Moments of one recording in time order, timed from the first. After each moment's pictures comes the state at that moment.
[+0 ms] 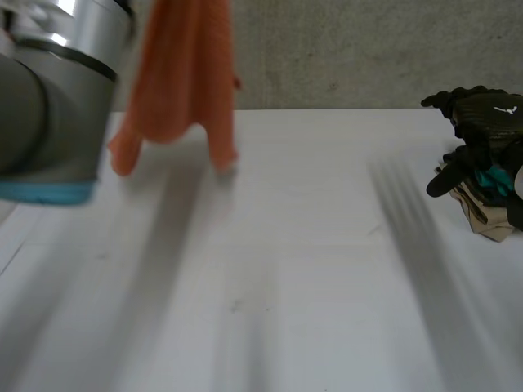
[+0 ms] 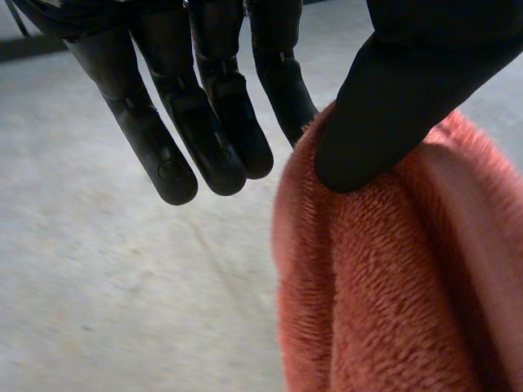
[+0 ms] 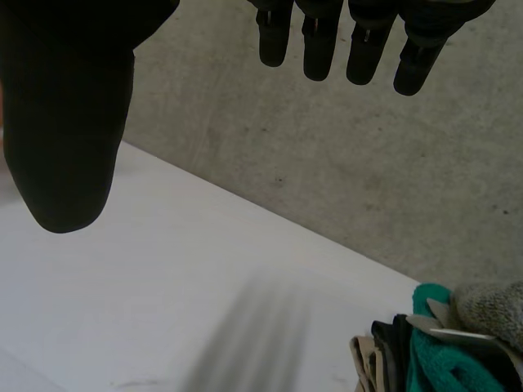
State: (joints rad) left arm 4.14 -1.76 -1.24 3.72 -1.53 3.32; right arm 1.74 -1.55 1.53 0.18 1.41 3.01; left_hand 1.15 1.19 1.19 1.20 0.97; right_hand 0.22 0.21 0.20 0.20 0.05
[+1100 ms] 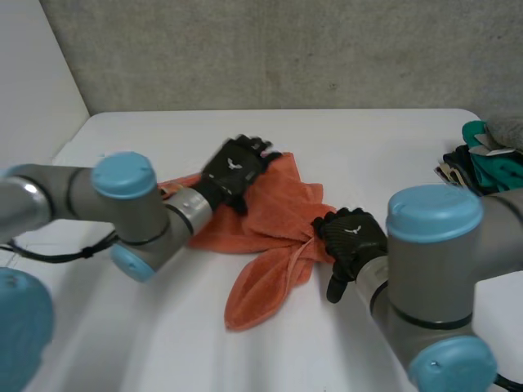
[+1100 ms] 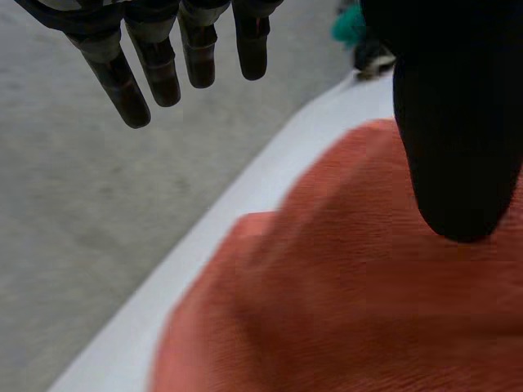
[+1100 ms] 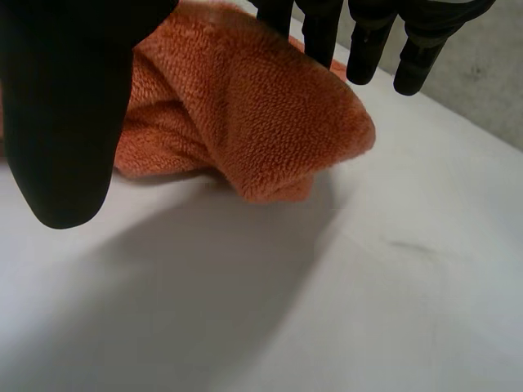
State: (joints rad) left arm 4.23 -2.47 -1.08 3.49 -1.13 3.58; right arm 2.21 -1.10 1.57 -0.02 1.71 2.94; left_hand 0.20 0.21 0.21 0.20 0.05; right_hand 0.22 0.21 0.20 0.20 0.05
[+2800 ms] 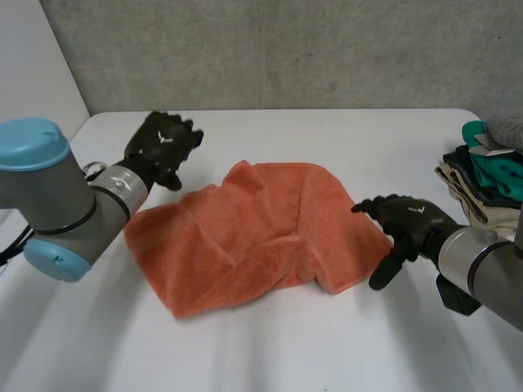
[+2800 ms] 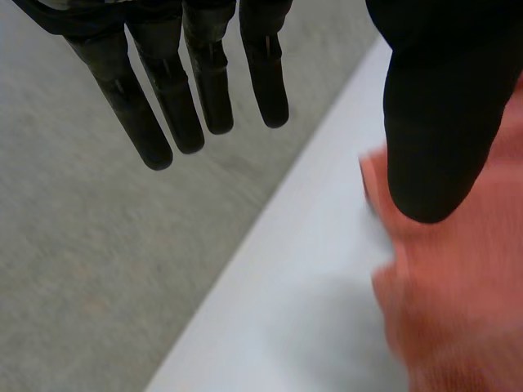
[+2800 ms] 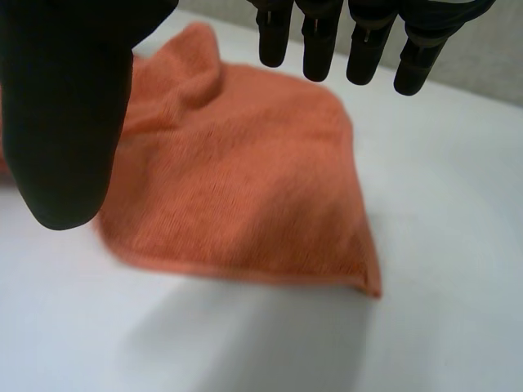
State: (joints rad) left arm 4.39 -2.10 -1.39 3.42 -1.27 3.75; right arm 1.86 -1.34 1.66 0.22 1.35 3.01; left_hand 0.52 0.51 0.51 0.51 0.34; right_hand 0.22 0.20 0.20 0.20 0.05
